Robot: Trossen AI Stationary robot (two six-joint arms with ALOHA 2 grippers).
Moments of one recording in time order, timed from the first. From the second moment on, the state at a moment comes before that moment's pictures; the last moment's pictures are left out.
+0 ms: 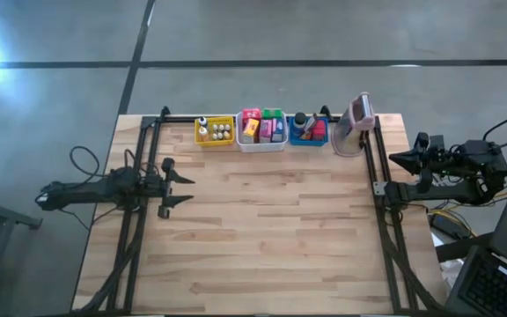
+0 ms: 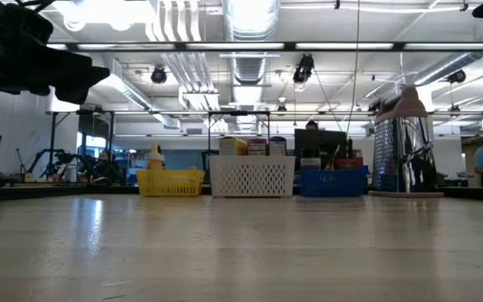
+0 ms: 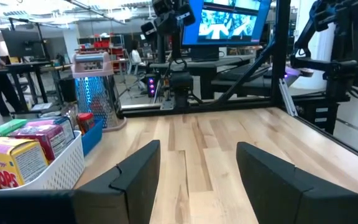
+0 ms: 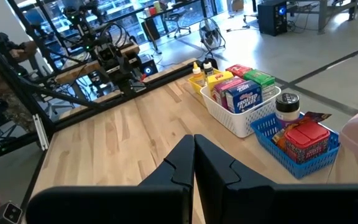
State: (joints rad) left arm 0.03 0.02 0.01 0.02 0.06 0.07; right arm 0.04 0.02 0.90 -1.10 0.29 0.39
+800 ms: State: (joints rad) left arm 0.03 0.02 0.01 0.02 0.06 0.07; right arm 0.04 0.02 0.90 -1.08 0.29 0.39
